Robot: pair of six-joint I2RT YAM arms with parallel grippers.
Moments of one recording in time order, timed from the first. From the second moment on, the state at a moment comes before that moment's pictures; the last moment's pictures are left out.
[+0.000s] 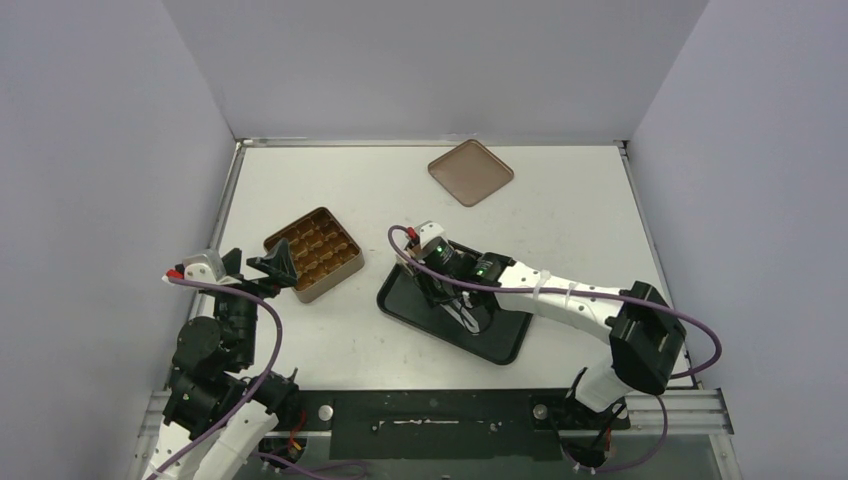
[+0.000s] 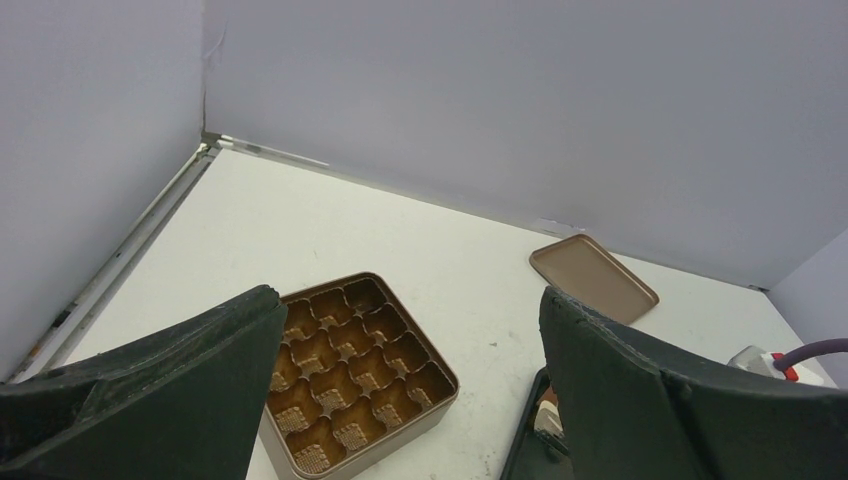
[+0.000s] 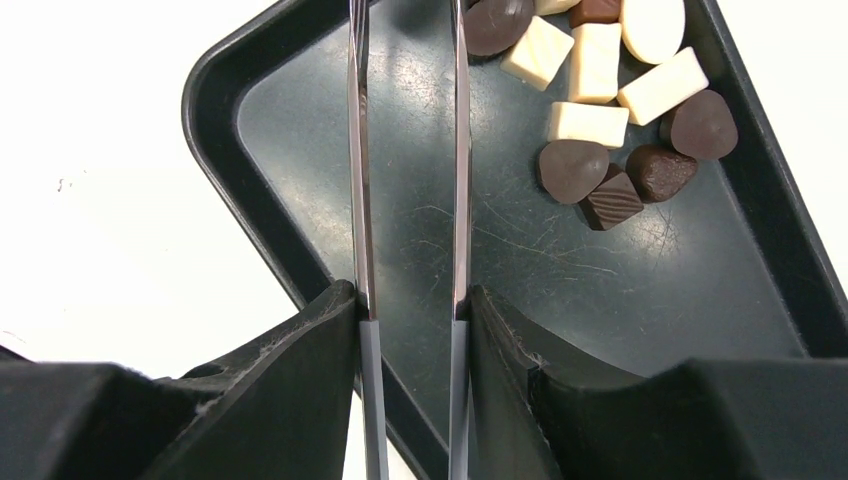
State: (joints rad) left arm -0.48 0.23 0.64 -0.24 -0.54 -0.25; right arm 0.98 1.54 1.10 -0.49 0.22 0.33
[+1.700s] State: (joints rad) left arm -0.49 0.21 0.64 -0.24 -0.55 -0.25; right arm 1.02 2.29 1.95 -0.30 0.05 0.25
